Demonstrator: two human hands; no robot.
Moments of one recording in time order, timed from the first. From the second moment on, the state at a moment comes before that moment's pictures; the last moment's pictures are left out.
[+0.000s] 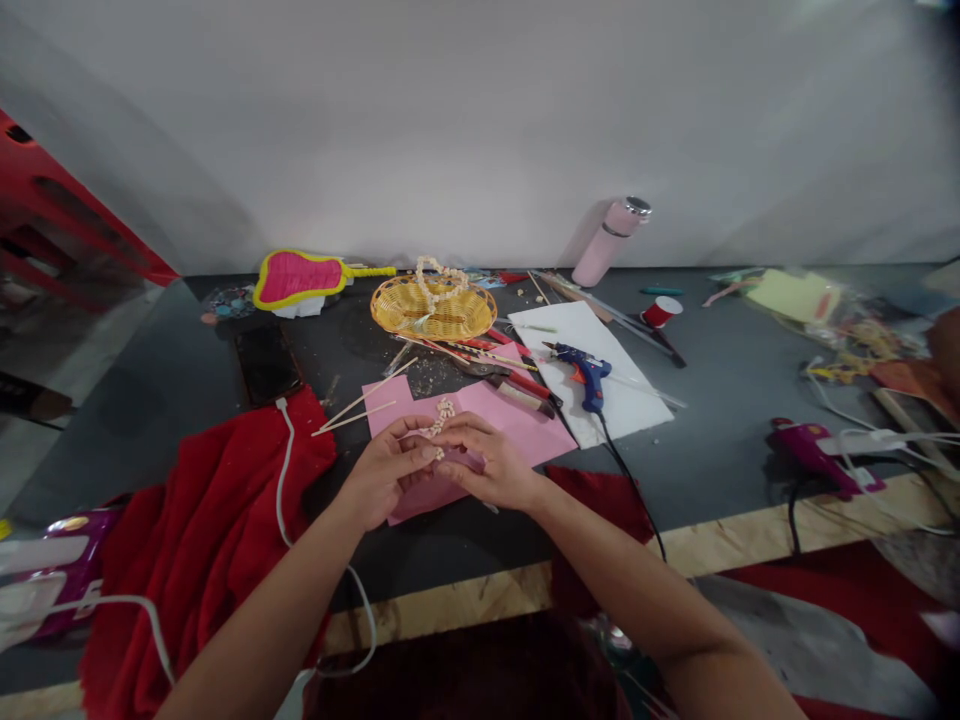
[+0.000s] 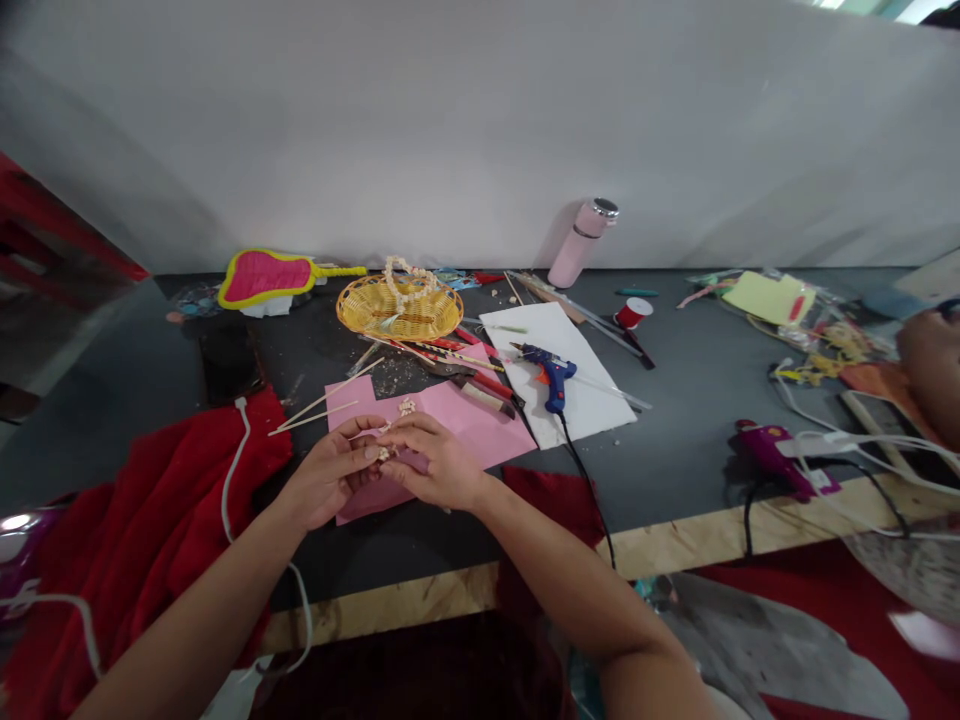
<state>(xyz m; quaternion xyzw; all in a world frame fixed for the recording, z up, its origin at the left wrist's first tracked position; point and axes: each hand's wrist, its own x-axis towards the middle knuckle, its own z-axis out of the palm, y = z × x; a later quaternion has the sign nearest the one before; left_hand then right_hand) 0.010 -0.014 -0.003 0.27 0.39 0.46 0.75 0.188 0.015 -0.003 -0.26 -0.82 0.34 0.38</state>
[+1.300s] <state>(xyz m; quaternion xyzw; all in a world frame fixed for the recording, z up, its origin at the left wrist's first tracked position) 0.011 -0.014 0.001 0.29 0.39 0.44 0.75 0.193 0.016 -0.007 -0.24 -0.82 0.37 0.36</state>
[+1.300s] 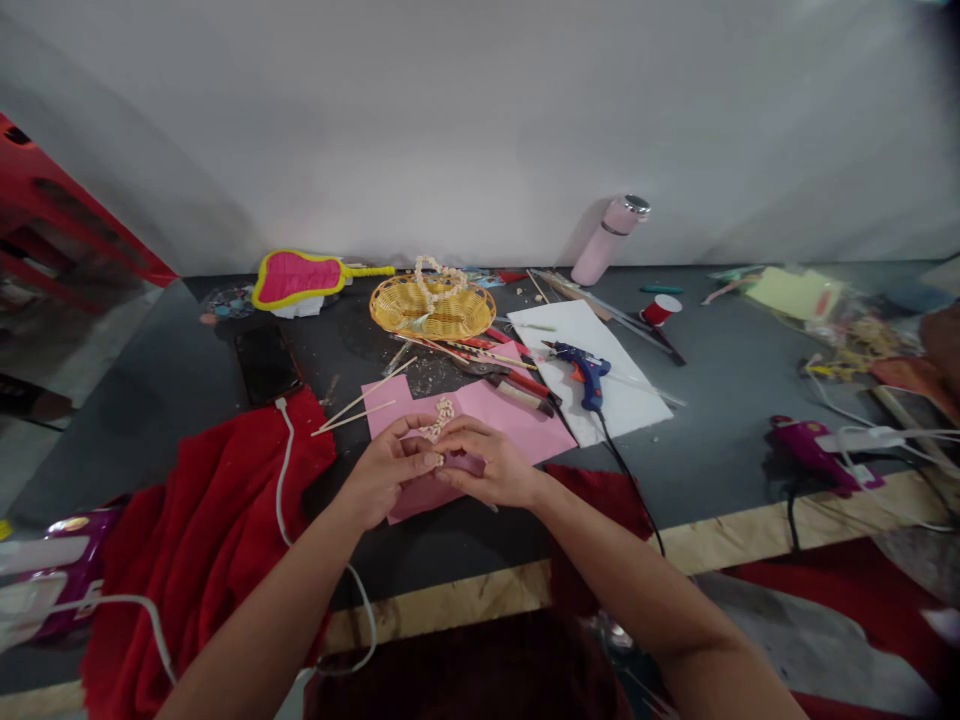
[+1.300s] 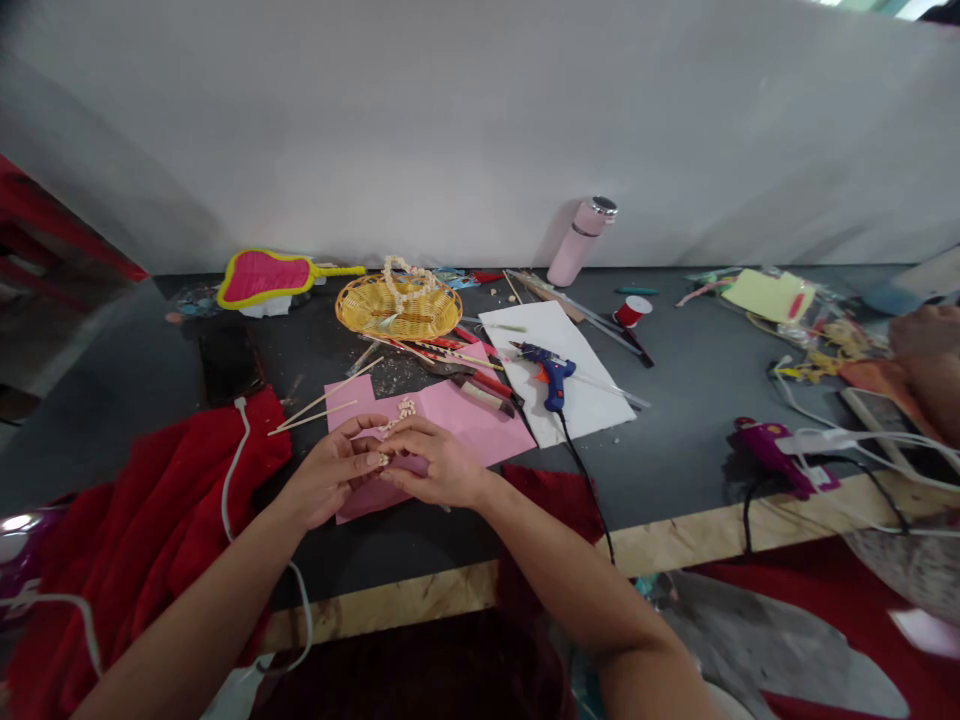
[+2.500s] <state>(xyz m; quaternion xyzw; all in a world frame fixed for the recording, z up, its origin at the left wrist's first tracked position) 0.010 -0.013 0.000 0.30 0.38 0.45 0.75 0.190 0.017 -0.007 -0.25 -0.81 0.37 0.38</state>
